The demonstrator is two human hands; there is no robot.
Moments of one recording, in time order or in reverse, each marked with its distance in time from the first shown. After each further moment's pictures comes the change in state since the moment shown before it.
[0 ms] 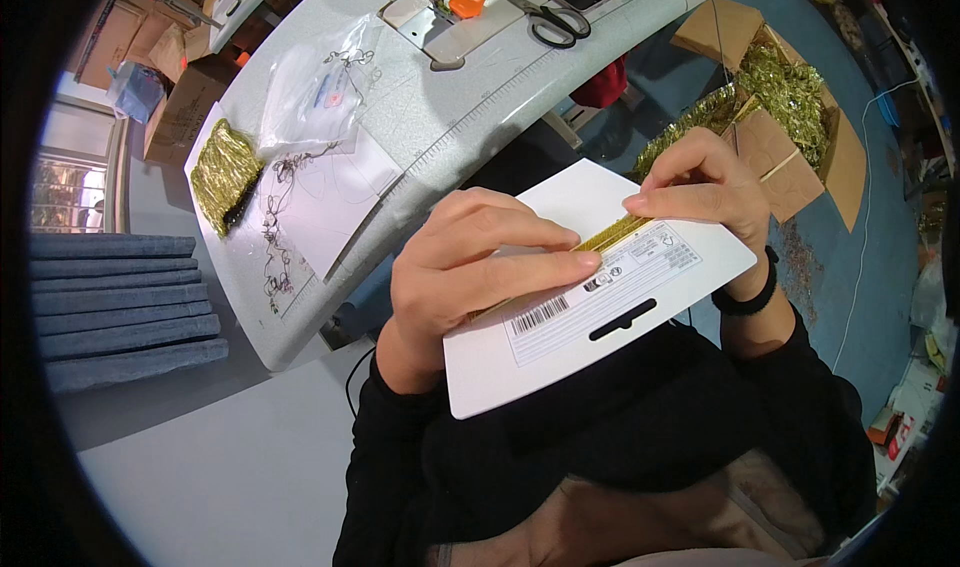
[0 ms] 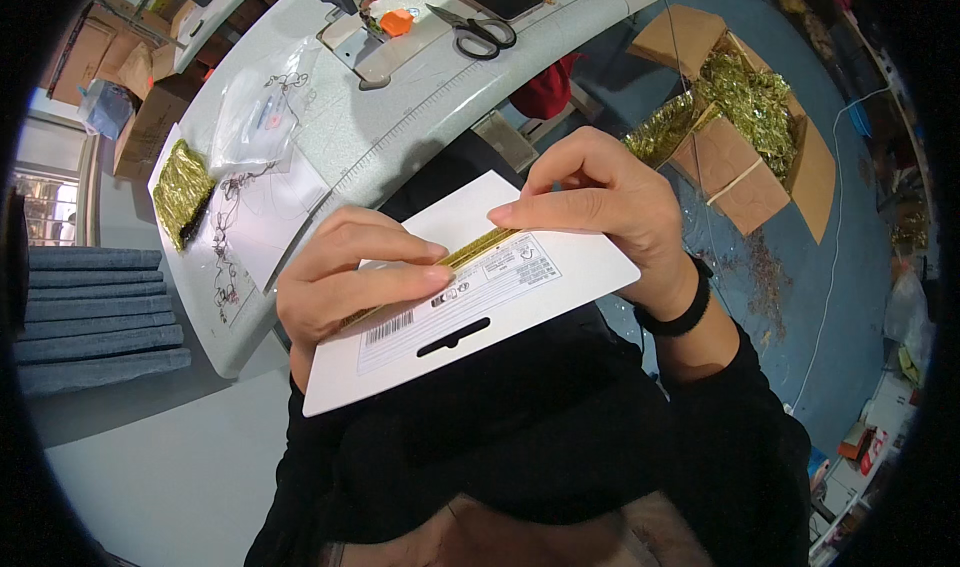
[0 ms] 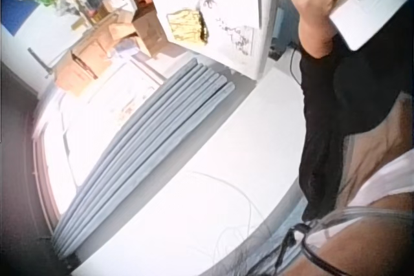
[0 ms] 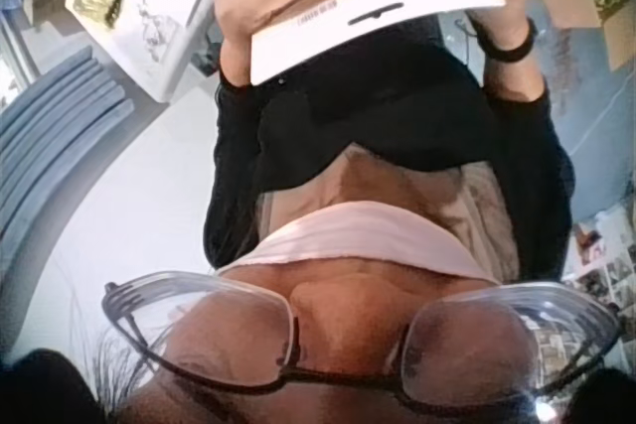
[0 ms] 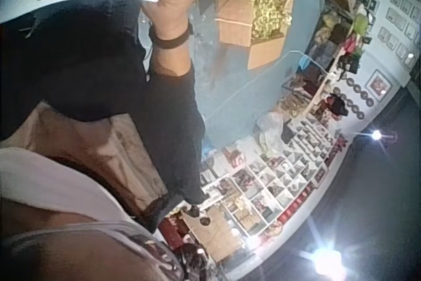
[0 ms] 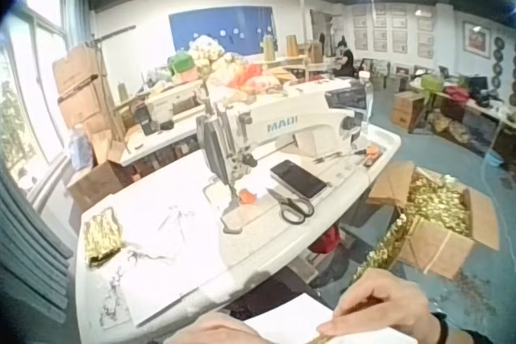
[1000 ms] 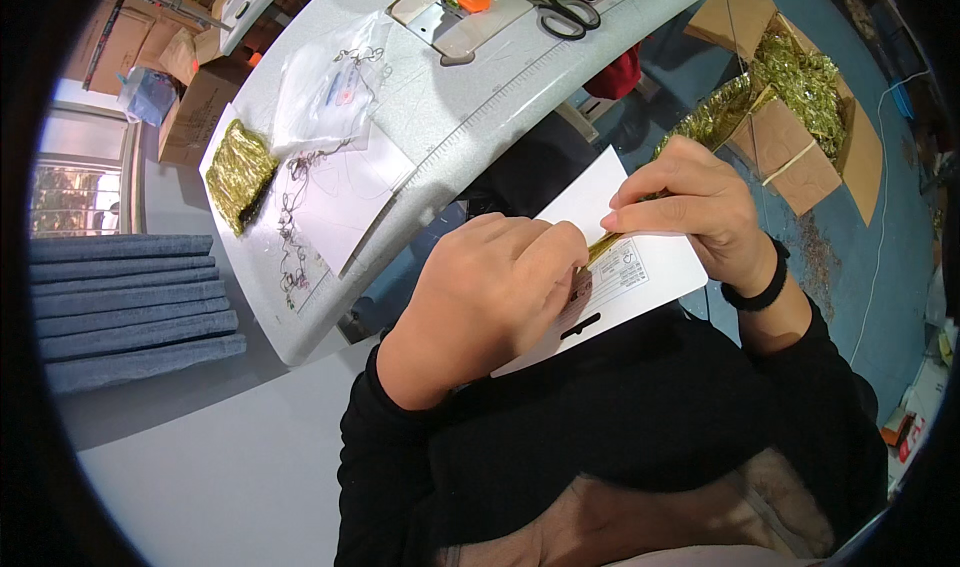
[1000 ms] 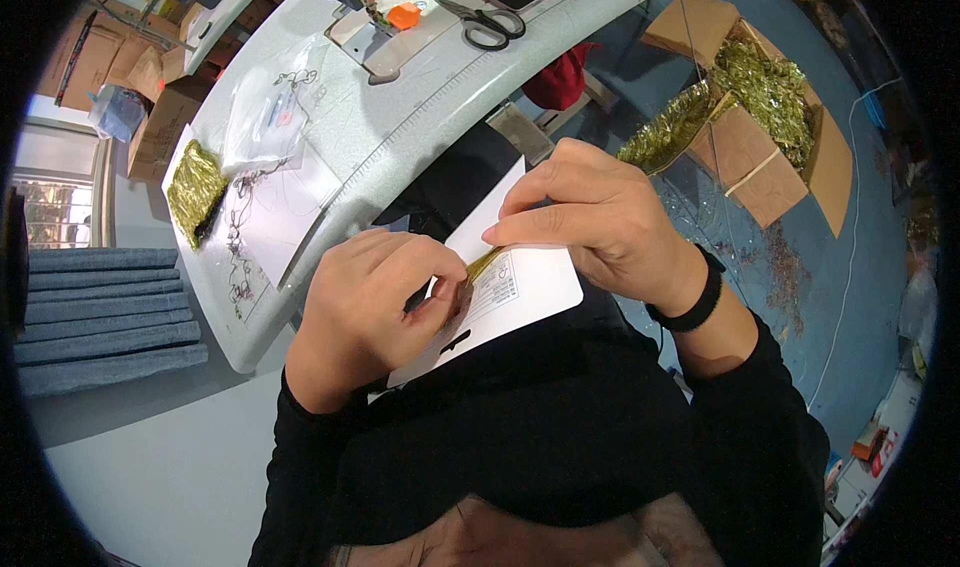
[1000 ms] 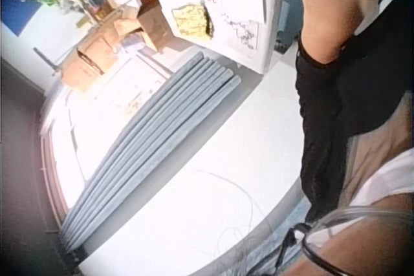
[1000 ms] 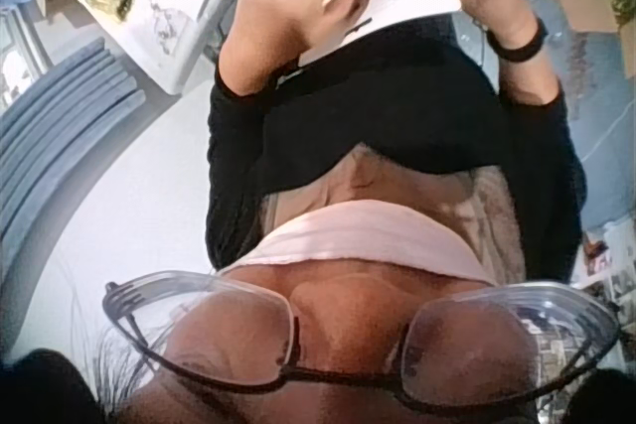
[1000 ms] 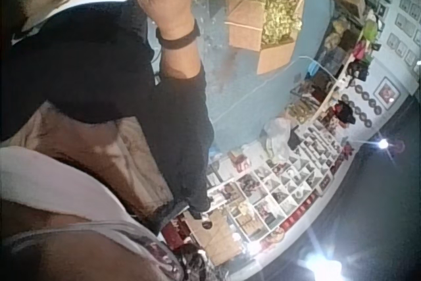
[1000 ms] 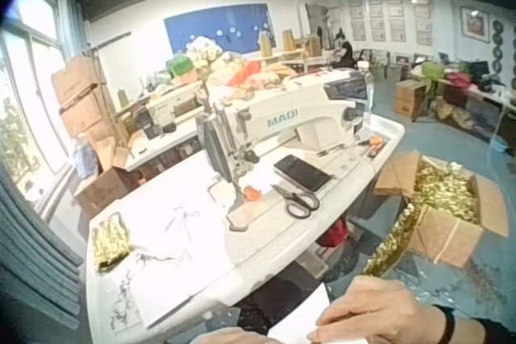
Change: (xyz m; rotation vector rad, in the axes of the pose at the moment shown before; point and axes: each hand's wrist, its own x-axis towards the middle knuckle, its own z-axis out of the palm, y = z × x) left_hand 0.019 0.033 0.013 0.378 -0.218 -0.249; right_hand 0.001 0.007 0.011 -0.142 -0.109 -0.104
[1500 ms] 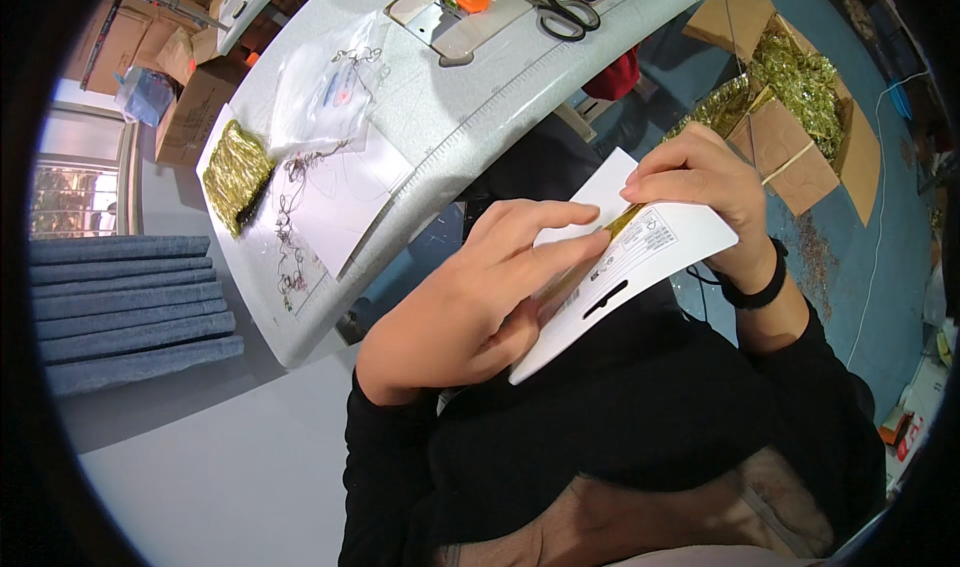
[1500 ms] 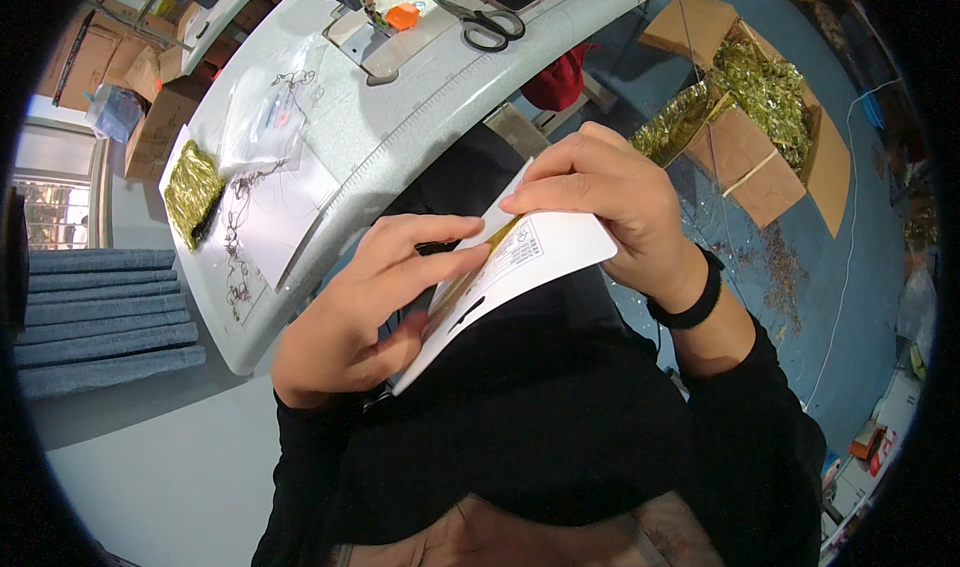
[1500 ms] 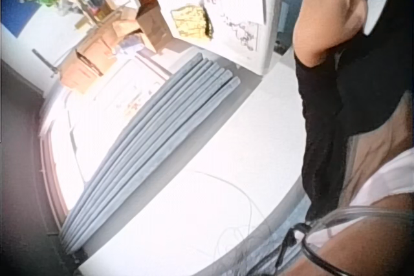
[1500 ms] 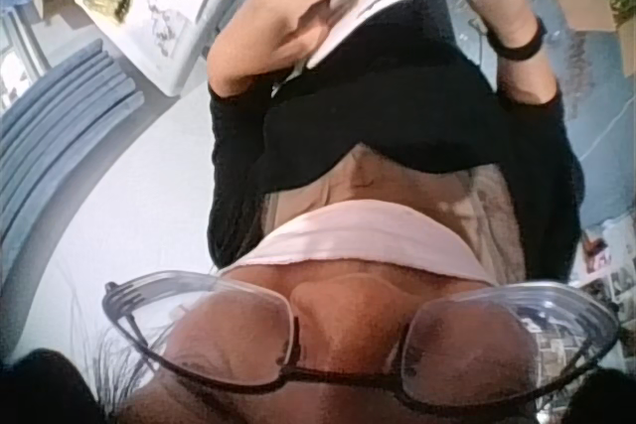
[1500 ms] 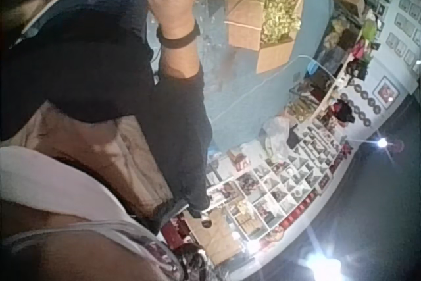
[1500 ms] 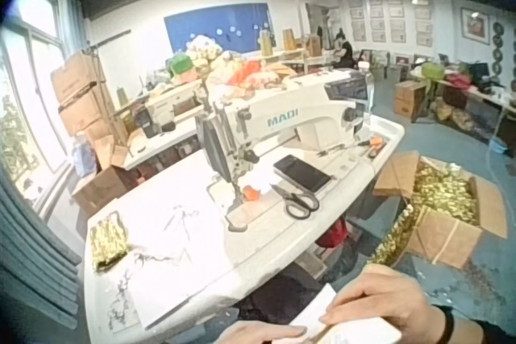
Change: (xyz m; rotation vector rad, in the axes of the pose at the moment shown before) left_hand -0.011 -0.018 -0.014 -0.427 -0.249 -0.028; right_hand -0.002 0.004 -0.005 0.036 0.074 0.121
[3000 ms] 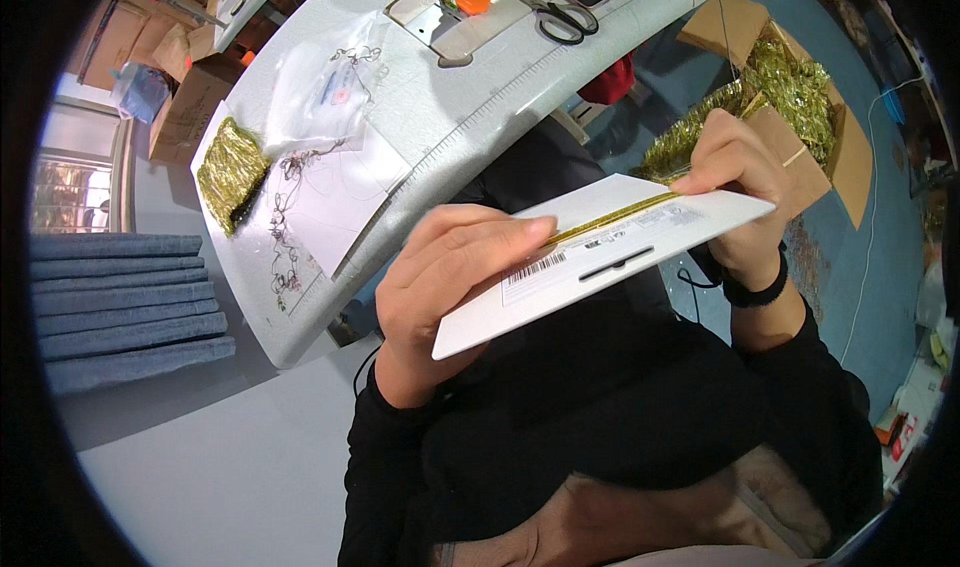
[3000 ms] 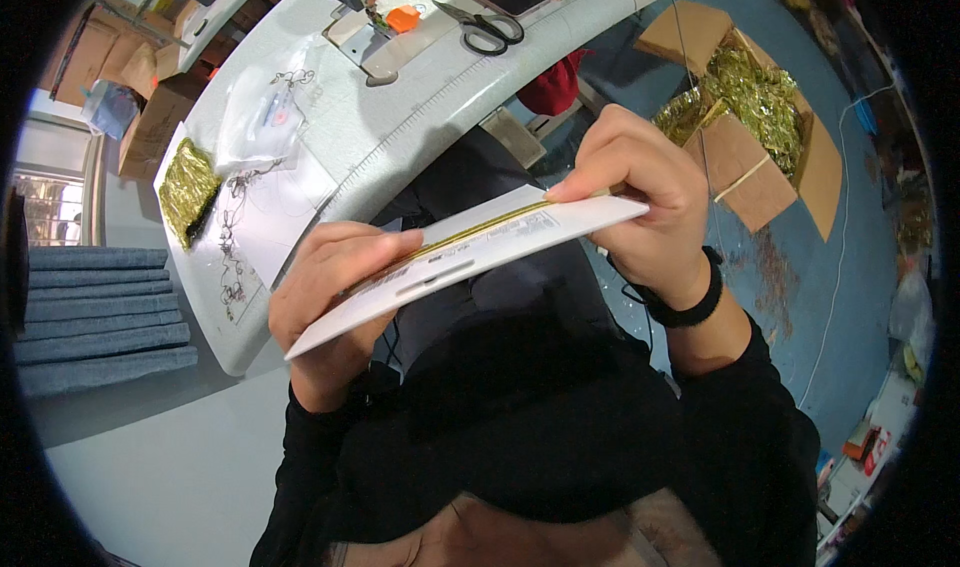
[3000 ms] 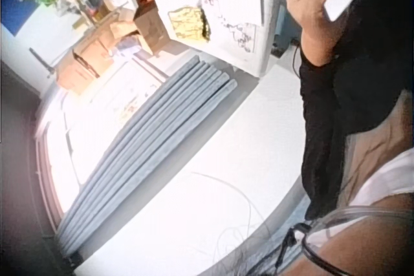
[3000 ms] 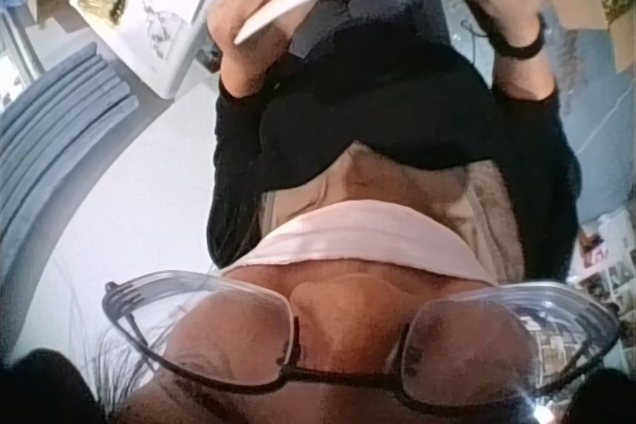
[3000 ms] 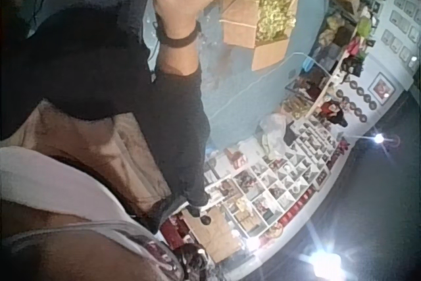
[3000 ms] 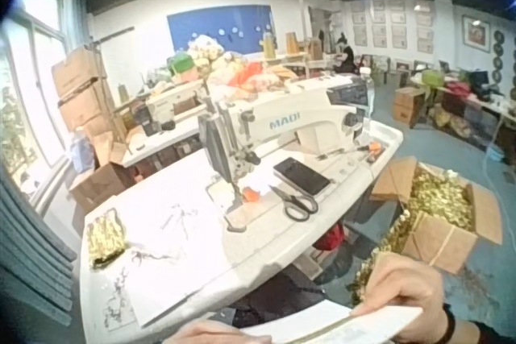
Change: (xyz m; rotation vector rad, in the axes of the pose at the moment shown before) left_hand -0.011 -0.008 0.018 0.169 0.601 0.164; right_hand 0.000 -0.001 -0.008 0.148 0.194 0.037
